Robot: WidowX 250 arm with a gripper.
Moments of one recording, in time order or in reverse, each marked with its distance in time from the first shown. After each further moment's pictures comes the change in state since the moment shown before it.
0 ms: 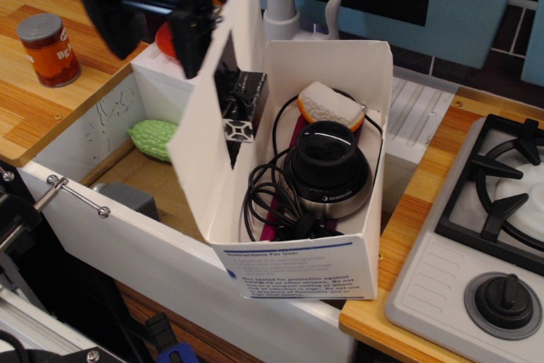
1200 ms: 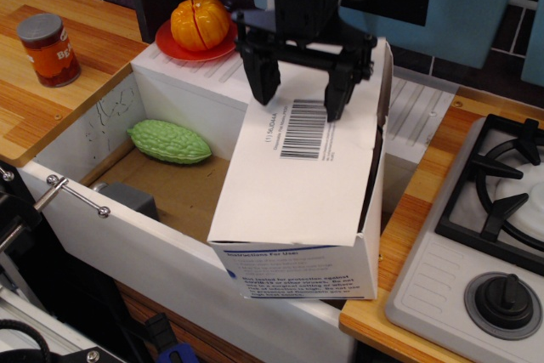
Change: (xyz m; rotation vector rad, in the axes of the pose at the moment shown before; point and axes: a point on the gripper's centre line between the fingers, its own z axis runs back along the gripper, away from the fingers) arm 0.046 -0.070 -0.073 -0.008 0.100 0.057
